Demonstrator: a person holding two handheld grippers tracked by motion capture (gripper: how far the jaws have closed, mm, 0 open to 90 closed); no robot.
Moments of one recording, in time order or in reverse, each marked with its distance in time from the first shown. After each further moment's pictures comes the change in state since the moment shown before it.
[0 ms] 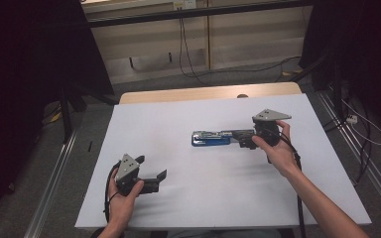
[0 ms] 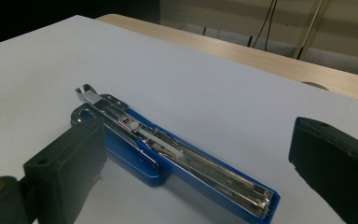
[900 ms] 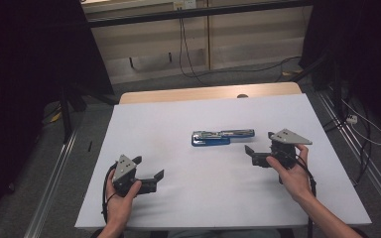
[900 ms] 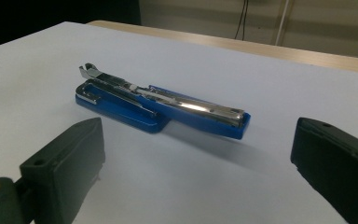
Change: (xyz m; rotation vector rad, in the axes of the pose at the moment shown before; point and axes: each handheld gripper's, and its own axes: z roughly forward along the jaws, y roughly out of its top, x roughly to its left) left arm 0.003 -0.002 -0.005 -0.007 0.024 -0.019; right arm 0.013 -0.043 -0.055 -0.060 -0.089 0.057
